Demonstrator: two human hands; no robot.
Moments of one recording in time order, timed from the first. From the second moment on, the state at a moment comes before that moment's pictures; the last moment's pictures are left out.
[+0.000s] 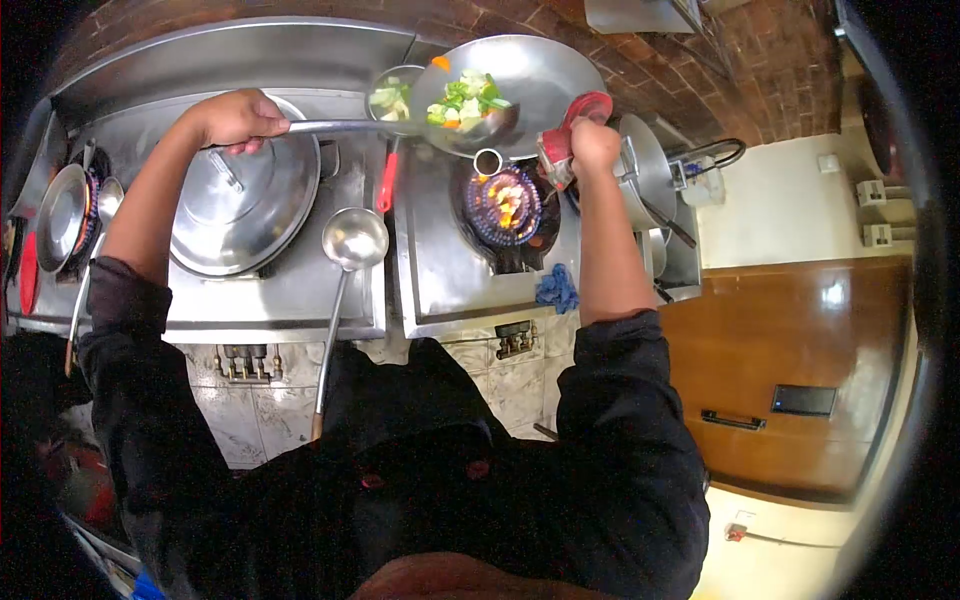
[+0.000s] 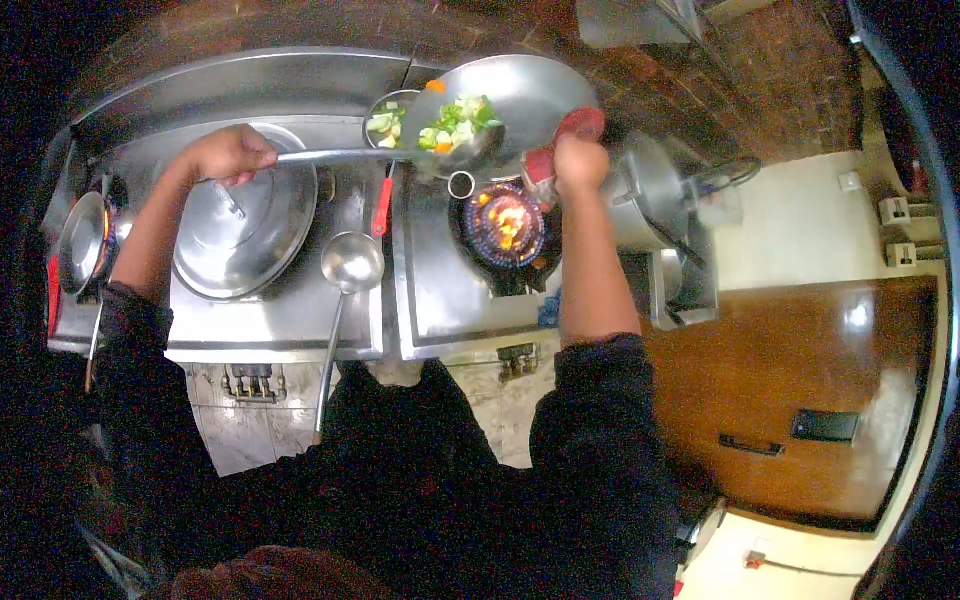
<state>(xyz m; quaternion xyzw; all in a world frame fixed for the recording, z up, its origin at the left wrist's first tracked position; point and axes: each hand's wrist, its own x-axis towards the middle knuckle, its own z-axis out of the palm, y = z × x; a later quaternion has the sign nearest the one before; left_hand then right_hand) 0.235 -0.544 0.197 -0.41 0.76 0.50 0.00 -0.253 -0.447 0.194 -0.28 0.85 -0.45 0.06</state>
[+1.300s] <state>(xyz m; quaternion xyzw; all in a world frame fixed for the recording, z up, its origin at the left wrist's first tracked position) 0.207 -0.637 0.153 -0.41 0.71 0.57 0.06 -0.196 -0.474 0.277 -0.39 0.91 -0.14 -0.05</state>
